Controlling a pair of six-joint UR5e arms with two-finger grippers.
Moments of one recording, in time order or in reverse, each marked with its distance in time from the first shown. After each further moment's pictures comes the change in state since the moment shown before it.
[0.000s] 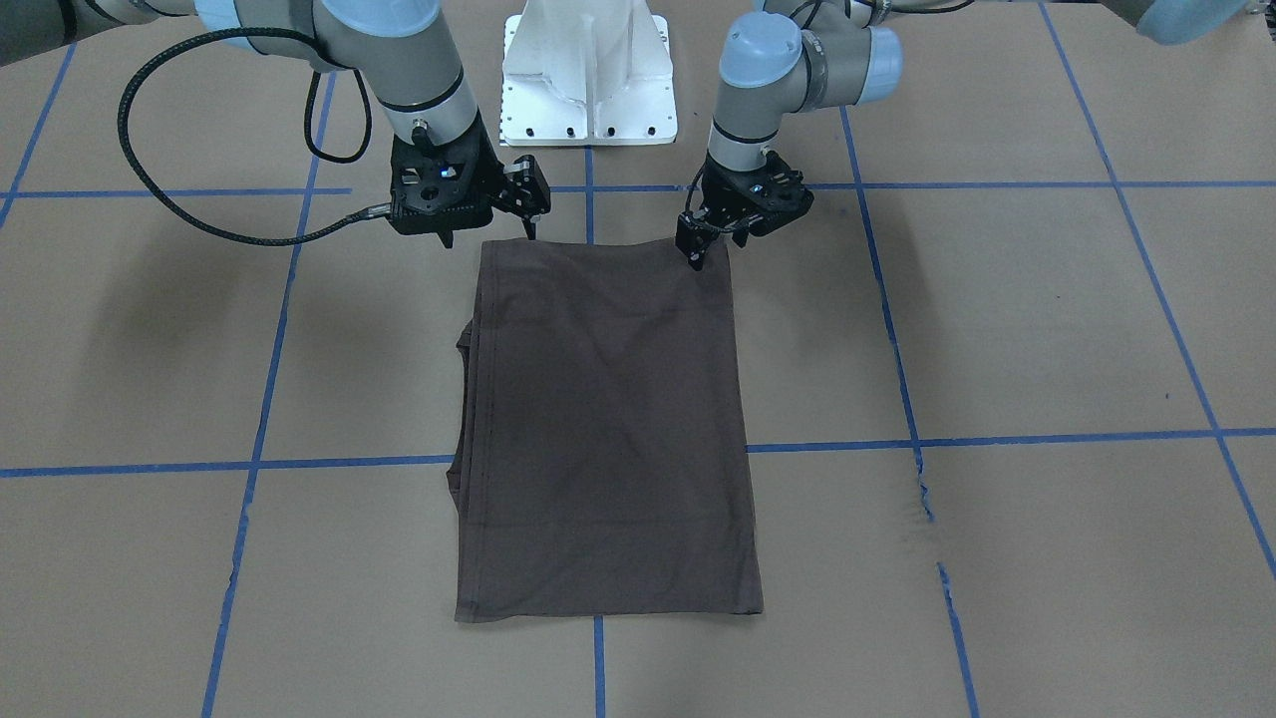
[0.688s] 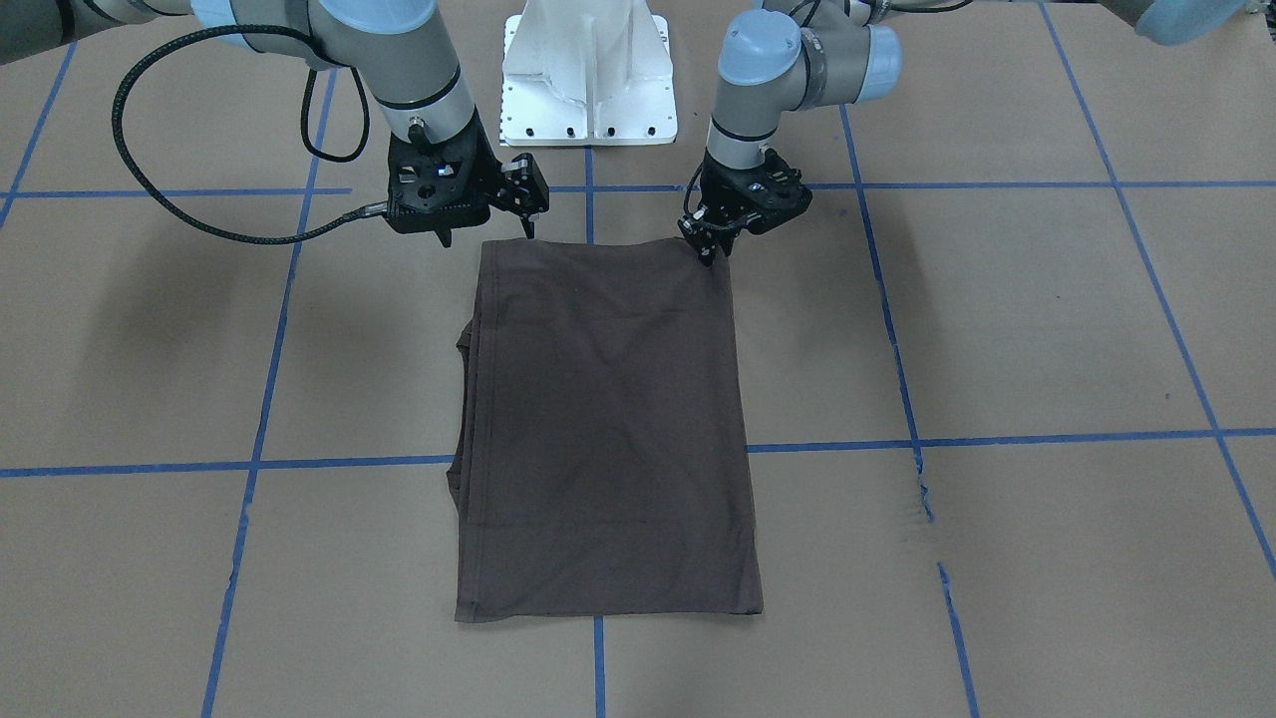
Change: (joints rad) left arm 0.002 -0.003 -0.004 0.000 0.001 0.001; right arm 0.005 -0.002 0.006 0.000 0.003 -0.001
